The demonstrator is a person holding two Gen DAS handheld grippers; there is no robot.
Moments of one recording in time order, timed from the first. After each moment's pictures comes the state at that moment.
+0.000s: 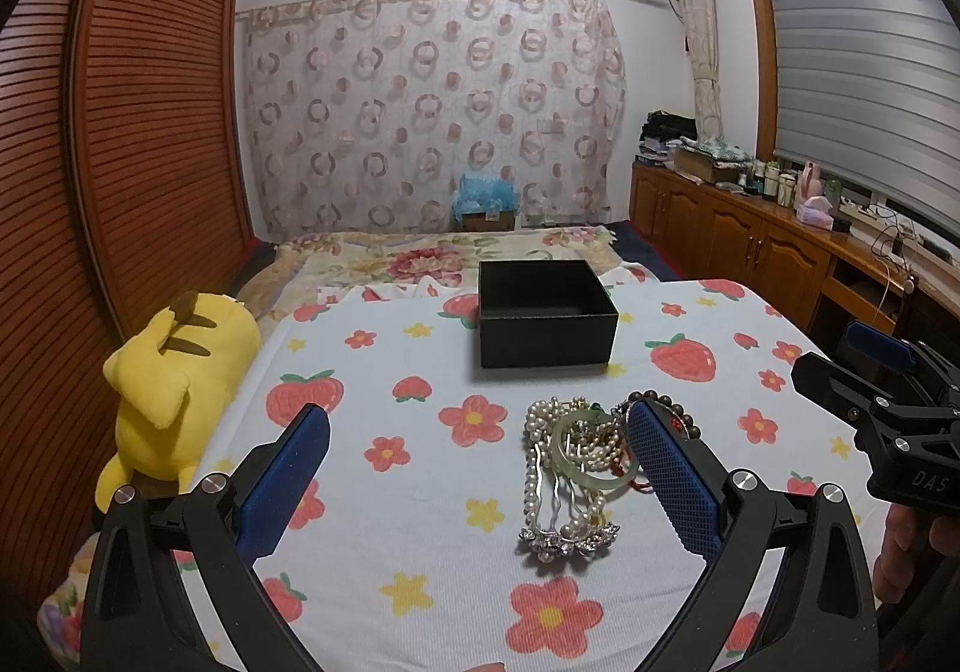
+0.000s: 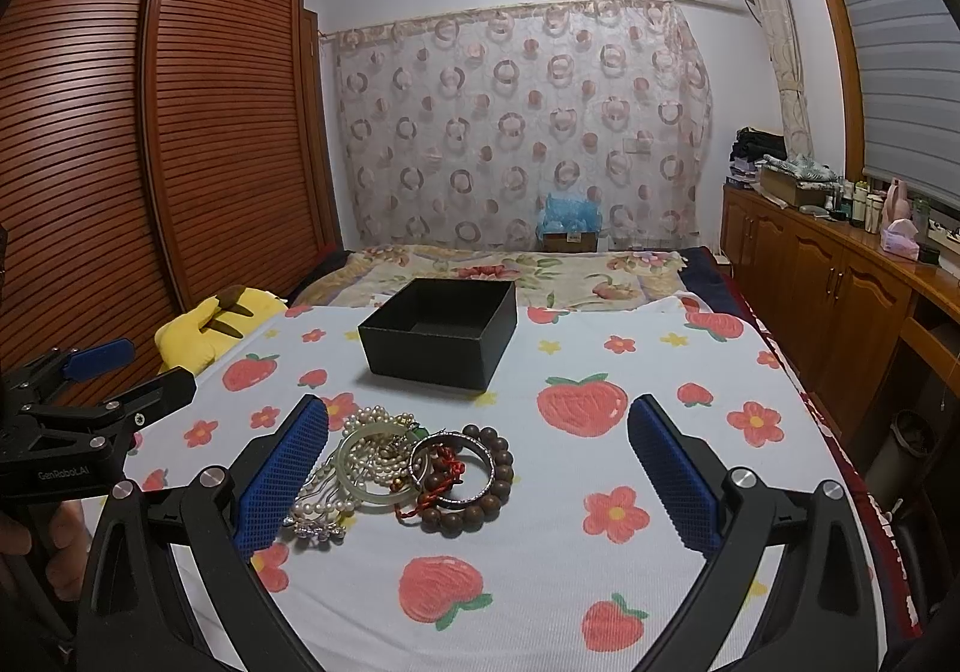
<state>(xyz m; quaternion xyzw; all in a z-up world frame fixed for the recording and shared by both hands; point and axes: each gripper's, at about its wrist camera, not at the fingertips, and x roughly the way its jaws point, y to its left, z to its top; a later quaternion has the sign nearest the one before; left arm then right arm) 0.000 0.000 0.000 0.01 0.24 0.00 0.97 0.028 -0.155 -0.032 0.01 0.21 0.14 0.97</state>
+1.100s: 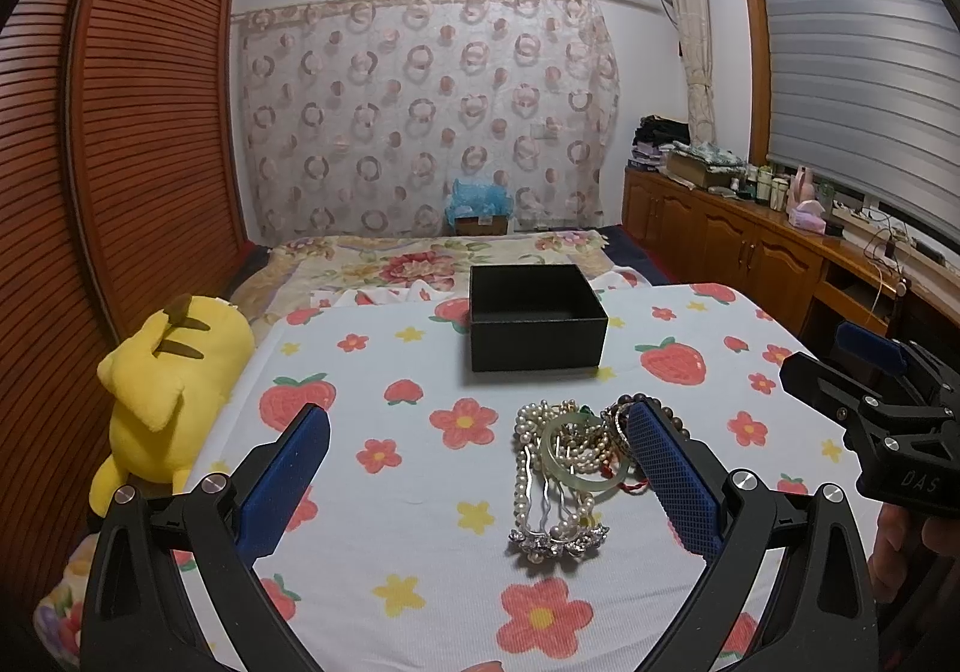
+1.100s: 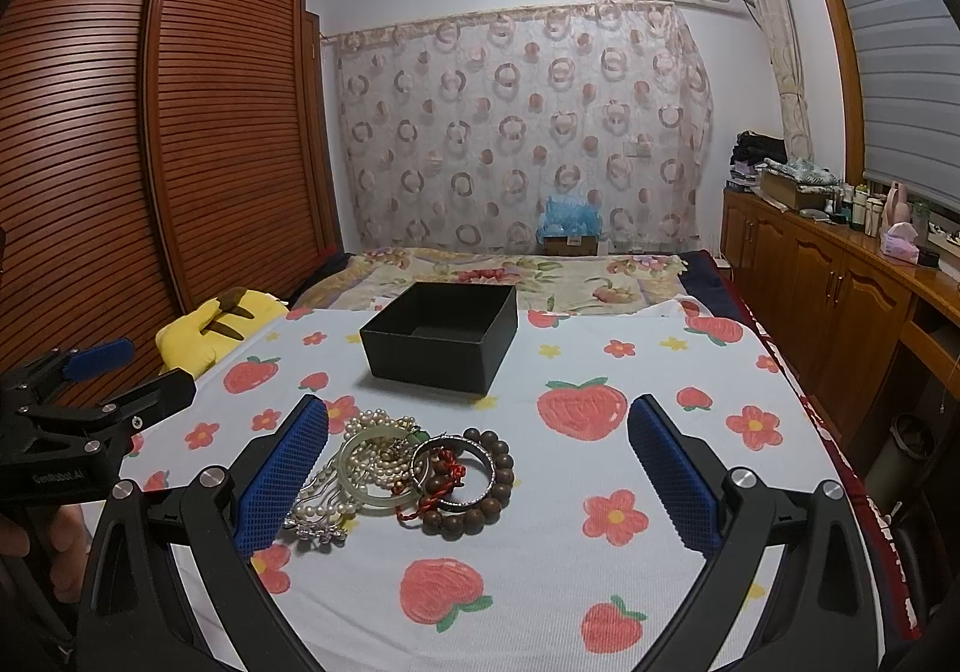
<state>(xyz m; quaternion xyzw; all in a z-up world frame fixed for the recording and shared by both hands) 0.002 -0.004 0.002 0.01 0.24 -0.01 0.97 0.028 -0.156 -0.031 0.01 0.21 0.14 0.97</state>
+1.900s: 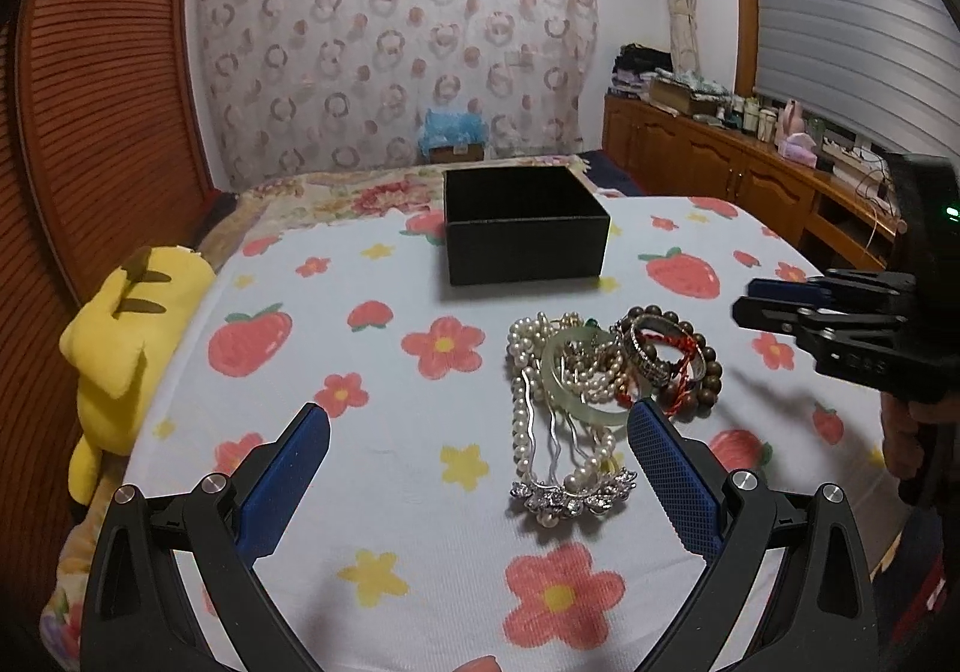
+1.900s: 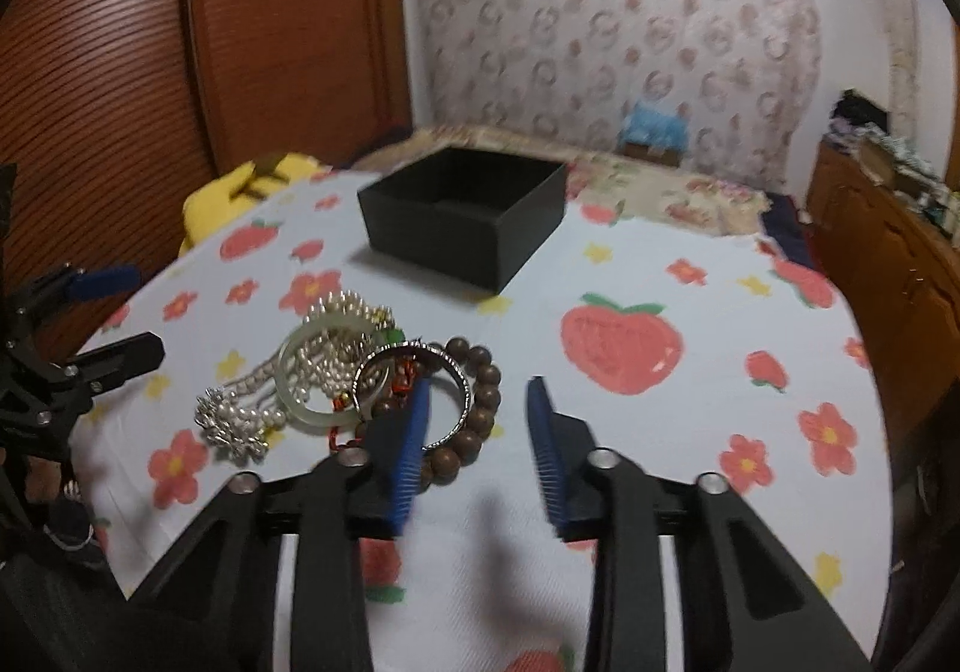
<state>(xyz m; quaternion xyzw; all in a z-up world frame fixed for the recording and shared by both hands) 0.038 -0.008 -0.051 0.02 0.33 -0.04 0.94 0.123 -0.153 -0.087 -0.07 0.35 0.26 0.90</state>
